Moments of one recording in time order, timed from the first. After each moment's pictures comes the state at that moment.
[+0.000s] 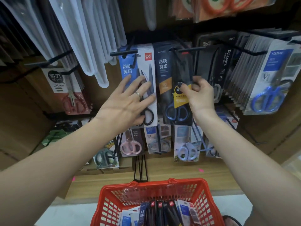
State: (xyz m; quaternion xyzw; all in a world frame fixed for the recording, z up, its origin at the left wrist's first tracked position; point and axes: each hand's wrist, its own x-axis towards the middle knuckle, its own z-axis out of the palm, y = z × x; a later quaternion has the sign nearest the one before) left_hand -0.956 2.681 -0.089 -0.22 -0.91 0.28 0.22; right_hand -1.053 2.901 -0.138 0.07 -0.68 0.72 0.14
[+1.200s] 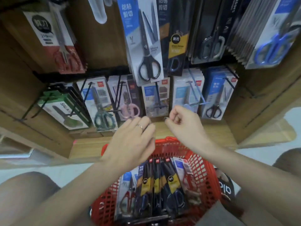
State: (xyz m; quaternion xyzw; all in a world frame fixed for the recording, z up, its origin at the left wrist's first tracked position) left_hand -0.803 2.713 -0.218 -0.24 -0.95 0.01 0.21; right_hand -0.880 2.904 -0.237 0.13 -0.87 0.48 -0.01
